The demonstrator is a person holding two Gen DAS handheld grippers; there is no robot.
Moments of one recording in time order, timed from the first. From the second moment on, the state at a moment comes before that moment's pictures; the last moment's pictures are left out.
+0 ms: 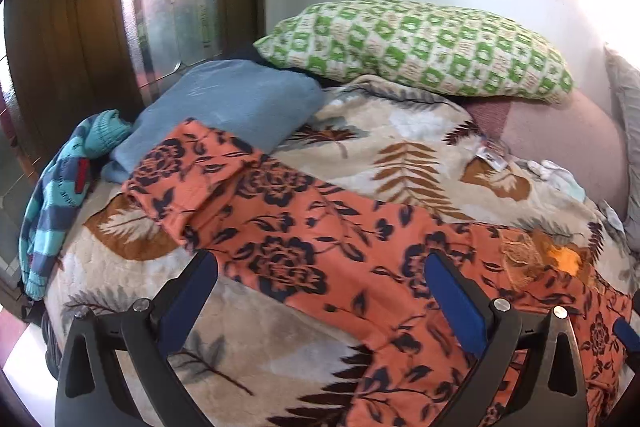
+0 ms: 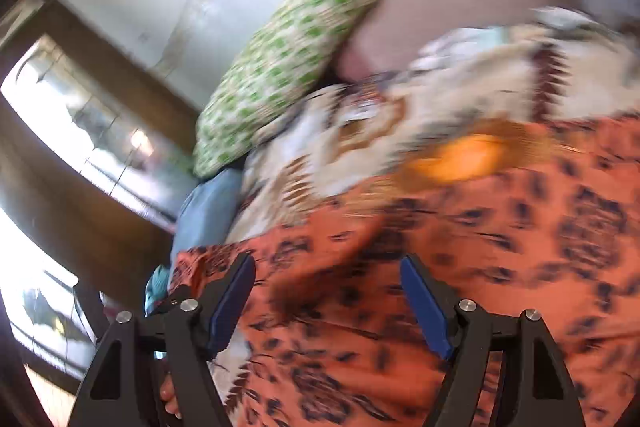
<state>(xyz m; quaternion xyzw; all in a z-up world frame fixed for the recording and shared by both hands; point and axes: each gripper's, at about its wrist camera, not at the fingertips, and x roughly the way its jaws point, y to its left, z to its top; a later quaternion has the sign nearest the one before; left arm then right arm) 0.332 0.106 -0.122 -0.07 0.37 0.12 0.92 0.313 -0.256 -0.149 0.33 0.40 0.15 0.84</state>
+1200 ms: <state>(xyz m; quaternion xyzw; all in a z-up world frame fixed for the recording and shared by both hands) 0.405 0.131 -0.143 -0.06 0.44 0.17 0.88 0.301 -0.370 -0.202 0.48 0.43 0.11 0.76</state>
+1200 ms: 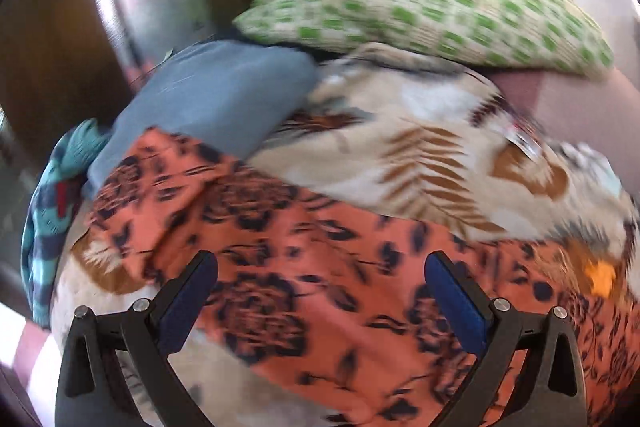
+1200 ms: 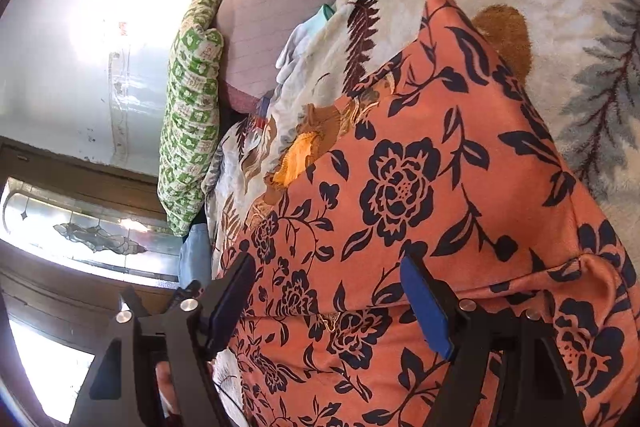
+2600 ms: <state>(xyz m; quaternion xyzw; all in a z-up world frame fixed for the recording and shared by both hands) 0.375 0.350 -0.163 -0.38 0.46 0.14 0.79 0.304 -0.346 -0.187 0.41 0.43 0.12 0.80</state>
